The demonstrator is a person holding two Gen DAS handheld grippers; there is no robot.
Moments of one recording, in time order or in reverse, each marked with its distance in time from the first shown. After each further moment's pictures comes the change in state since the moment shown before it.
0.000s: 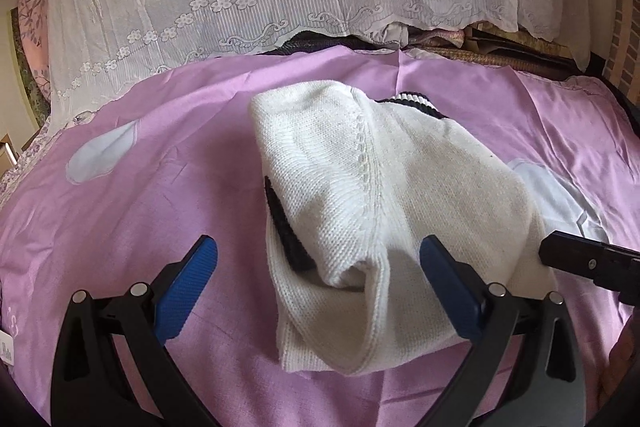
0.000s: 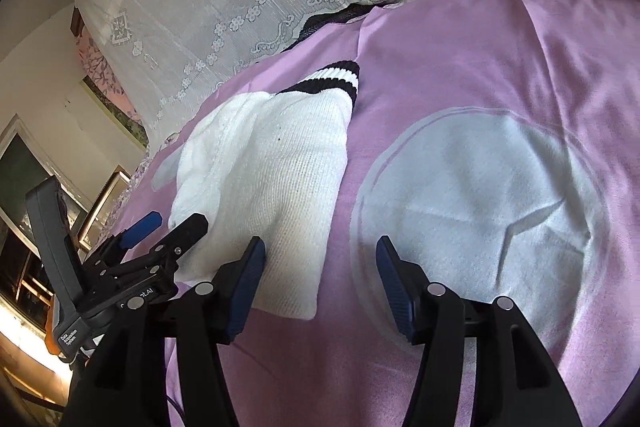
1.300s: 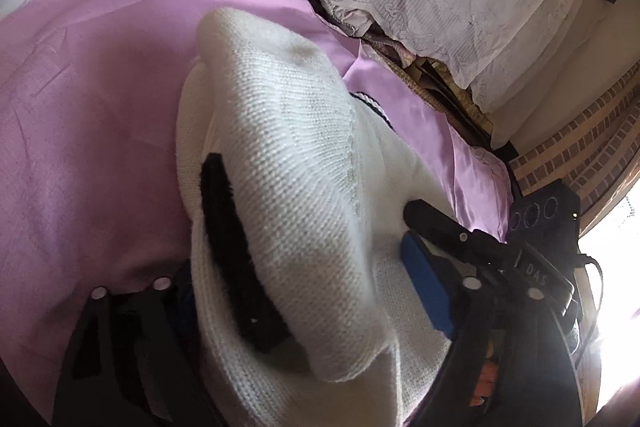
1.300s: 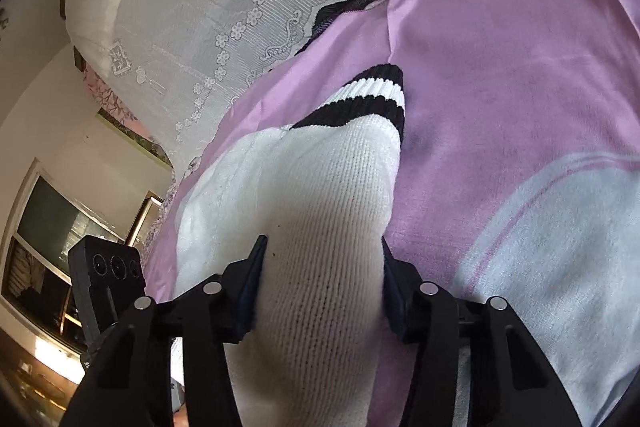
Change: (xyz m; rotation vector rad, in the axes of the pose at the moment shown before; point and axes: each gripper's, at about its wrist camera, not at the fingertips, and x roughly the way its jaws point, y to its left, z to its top) left arm 0.079 0.046 0.010 -0.391 0.171 -0.577; right arm 0.080 0.009 0.056 0.104 0.019 0.149
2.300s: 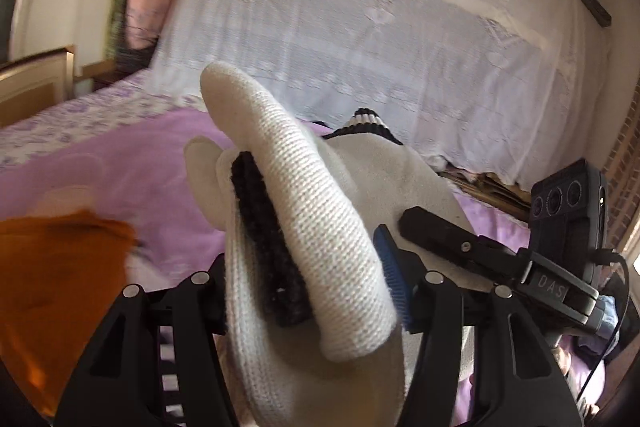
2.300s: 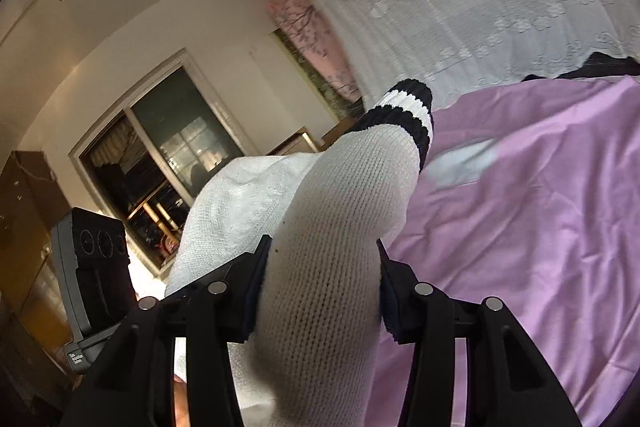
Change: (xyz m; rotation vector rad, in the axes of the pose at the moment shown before) left arm -0.396 0.017 -0.094 0.048 -0.459 0.456; right arm -0.018 0.352 -0.127 -0.415 0.088 0.442
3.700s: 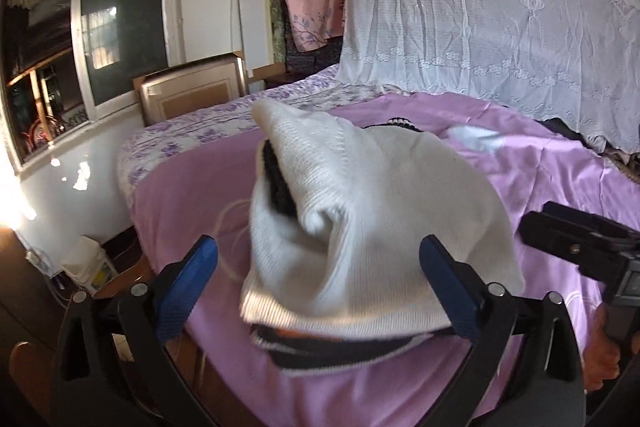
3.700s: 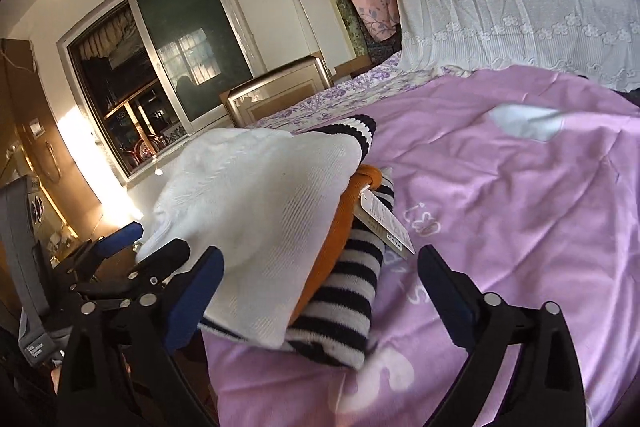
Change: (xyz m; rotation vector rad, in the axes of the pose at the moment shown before) left arm -0.109 0.124 -0.075 0.000 0.006 0.623; right arm 0.090 0.116 -0.089 -0.225 0.205 -0.120
